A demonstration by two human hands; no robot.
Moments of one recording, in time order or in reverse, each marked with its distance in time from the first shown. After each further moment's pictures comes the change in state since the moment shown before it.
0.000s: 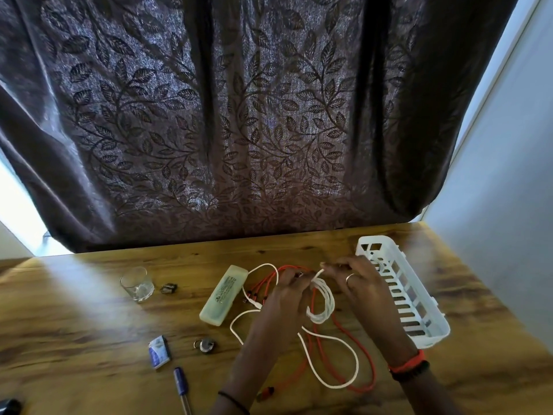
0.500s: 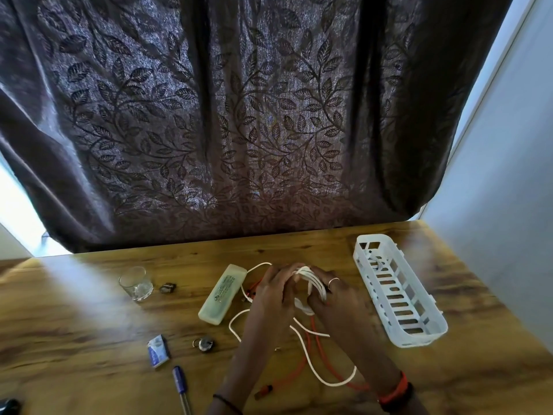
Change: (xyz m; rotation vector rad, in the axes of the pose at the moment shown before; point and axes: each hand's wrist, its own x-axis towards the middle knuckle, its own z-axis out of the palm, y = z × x) left_hand -0.005 -0.001 -0.008 -0.098 0.192 -0.085; right_hand 0.003 -0.053 -0.009 0.480 -0.267 0.515
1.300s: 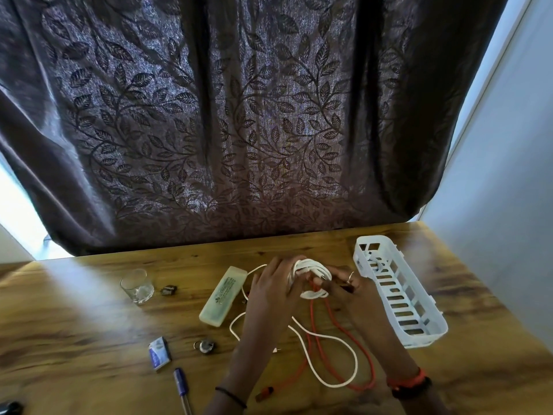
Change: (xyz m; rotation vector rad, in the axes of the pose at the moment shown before) left_hand 0.005 0.008 -0.006 0.148 0.016 0.081; right_hand 0.009 0.010 -0.018 0.543 -0.029 0.168
